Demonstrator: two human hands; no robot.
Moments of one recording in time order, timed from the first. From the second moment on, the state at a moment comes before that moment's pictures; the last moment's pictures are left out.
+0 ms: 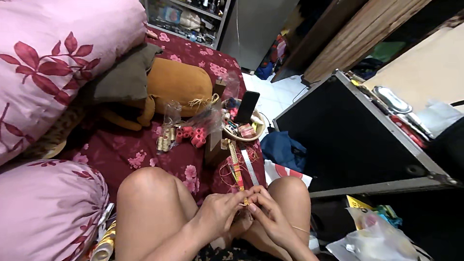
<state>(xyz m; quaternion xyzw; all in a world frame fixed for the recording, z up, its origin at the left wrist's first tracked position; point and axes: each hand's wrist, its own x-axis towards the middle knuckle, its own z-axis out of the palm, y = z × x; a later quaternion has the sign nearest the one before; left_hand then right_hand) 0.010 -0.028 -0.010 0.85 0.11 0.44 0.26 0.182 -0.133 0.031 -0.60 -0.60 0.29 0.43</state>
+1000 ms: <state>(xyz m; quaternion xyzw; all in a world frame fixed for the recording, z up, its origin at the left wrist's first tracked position) 0.013 -0.012 -0.018 0.86 0.07 0.43 0.26 0.187 -0.117 0.027 -0.64 -0.67 0.07 0.37</state>
